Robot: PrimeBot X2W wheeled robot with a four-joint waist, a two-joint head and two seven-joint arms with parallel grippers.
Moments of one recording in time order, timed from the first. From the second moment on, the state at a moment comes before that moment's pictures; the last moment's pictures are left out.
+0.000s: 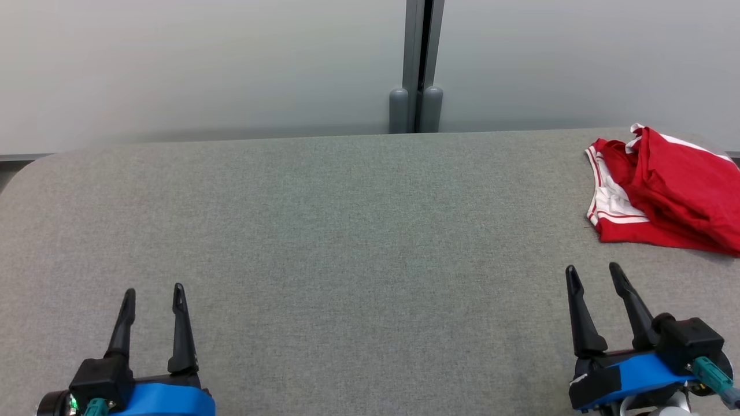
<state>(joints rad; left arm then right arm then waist) 0.01 0.10 0.02 0.19 -0.15 -0.04 -0.26 -0.05 -0.05 -0.03 0.16 0.14 0.13 -0.21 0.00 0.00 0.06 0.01</state>
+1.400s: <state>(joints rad) -0.01 0.07 0.06 0.25 -0.77 -0.07 -0.10 -0.05 -0.05 -0.07 0.22 0.76 0.13 -0.07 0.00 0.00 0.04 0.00</state>
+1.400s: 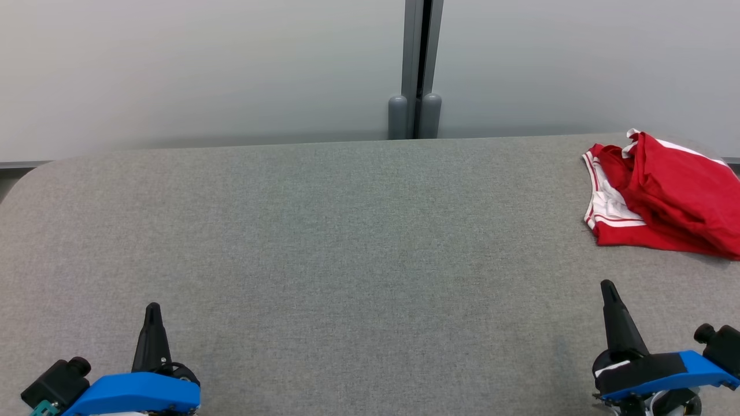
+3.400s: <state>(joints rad) -0.08 0.06 0.10 0.25 -1.40 -0.11 0.06 -0.09 -0.05 -0.10 0.24 1.40 0.13 0.07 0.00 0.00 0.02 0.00</state>
